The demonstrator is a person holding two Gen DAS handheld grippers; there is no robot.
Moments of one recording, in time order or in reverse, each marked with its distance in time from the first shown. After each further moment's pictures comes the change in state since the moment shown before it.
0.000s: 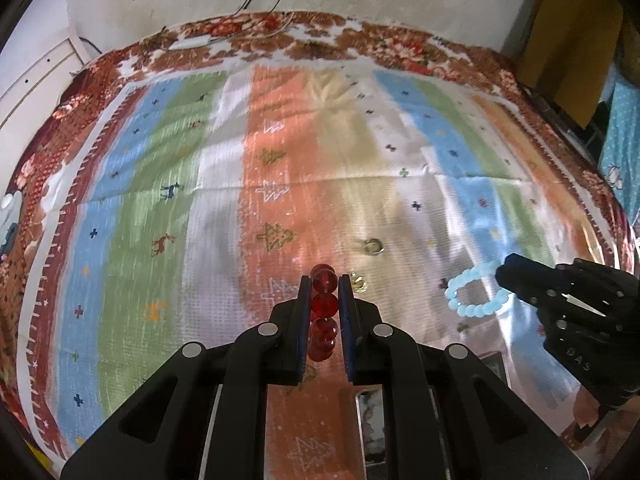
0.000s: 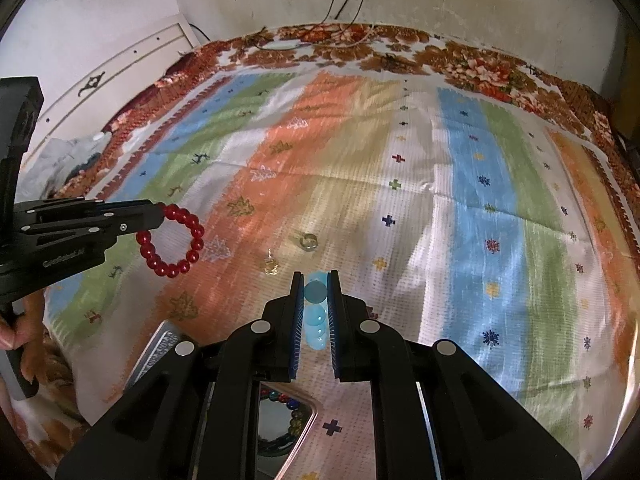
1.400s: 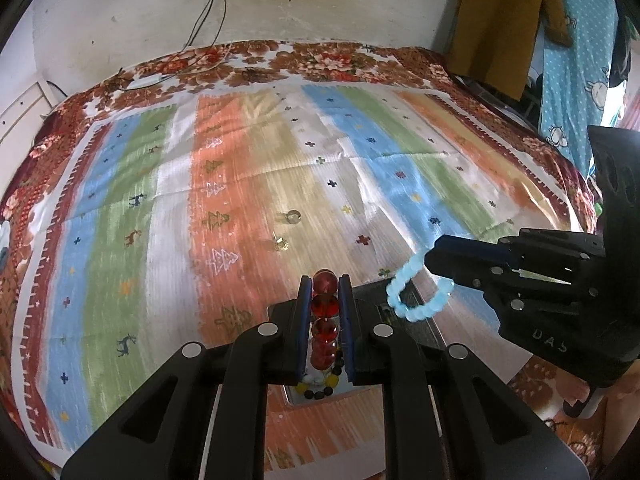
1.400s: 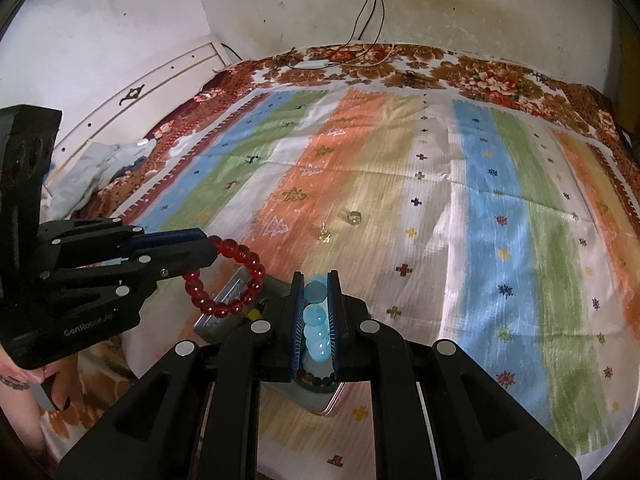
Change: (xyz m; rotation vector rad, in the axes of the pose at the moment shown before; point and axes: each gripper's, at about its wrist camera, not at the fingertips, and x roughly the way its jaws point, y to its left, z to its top) left arm -0.061 -0.053 -0.071 0.149 -0.084 -0.112; right arm -0.063 0.024 -0.055 0.000 -0.066 0.102
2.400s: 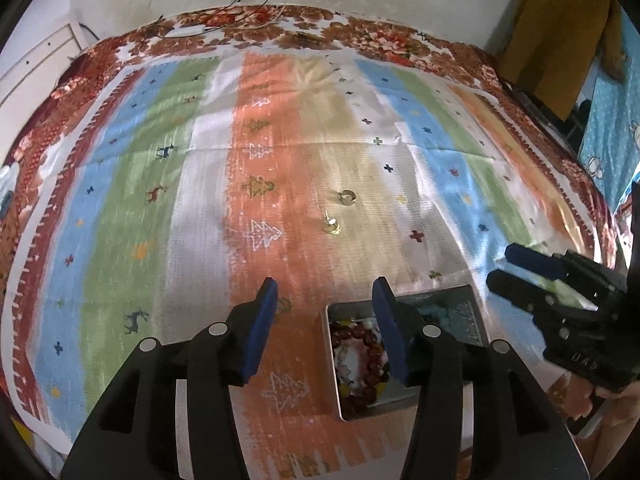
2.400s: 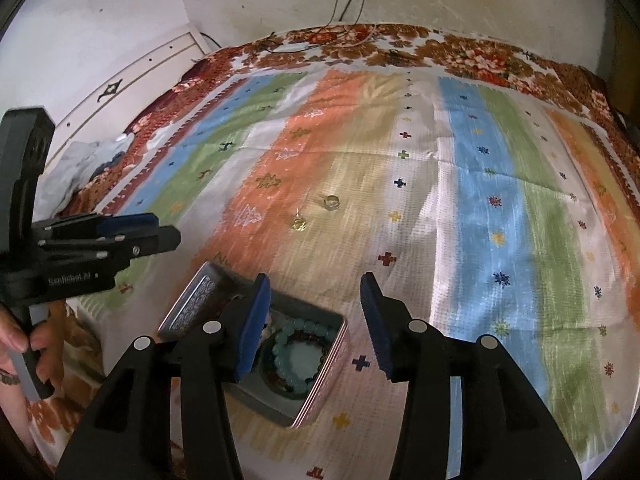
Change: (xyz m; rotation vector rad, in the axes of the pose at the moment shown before) left arm 0.035 0.050 0.005 -0.159 0.096 0.058; right arm 0.029 -0.023 0.005 0.050 0.054 -0.043
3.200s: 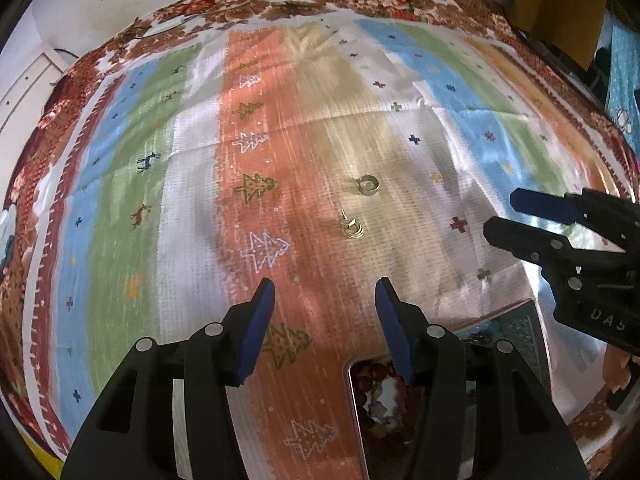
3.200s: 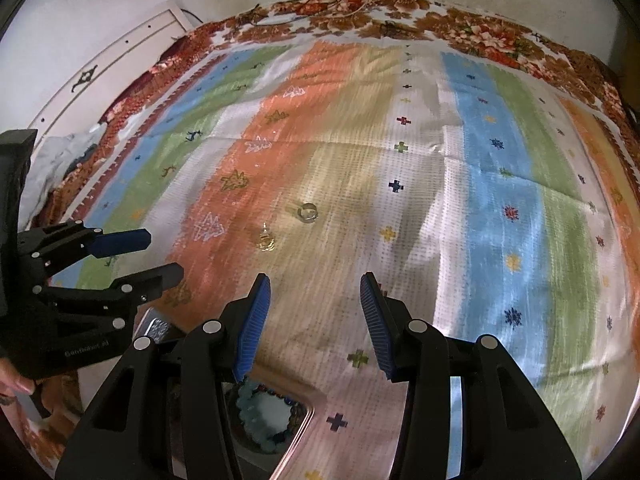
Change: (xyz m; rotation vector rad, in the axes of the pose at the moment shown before) left arm 0.064 -0.011 0.027 0.122 0.126 0.108; right arm 0.064 -0.018 0.040 -0.007 0.114 -0.028
